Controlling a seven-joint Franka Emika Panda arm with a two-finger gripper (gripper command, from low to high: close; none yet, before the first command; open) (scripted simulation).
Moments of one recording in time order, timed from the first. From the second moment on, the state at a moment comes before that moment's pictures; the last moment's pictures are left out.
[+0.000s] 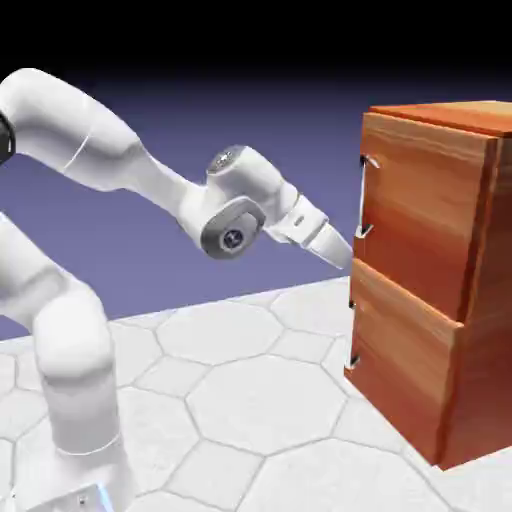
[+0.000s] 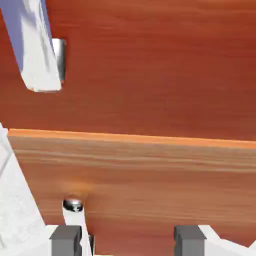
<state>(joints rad) -0.04 -0.61 0.05 -2.80 0.12 3.02 0.68</state>
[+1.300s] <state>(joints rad) -0.78 -1.13 0.84 -2.61 1.81 2.76 -0.22</state>
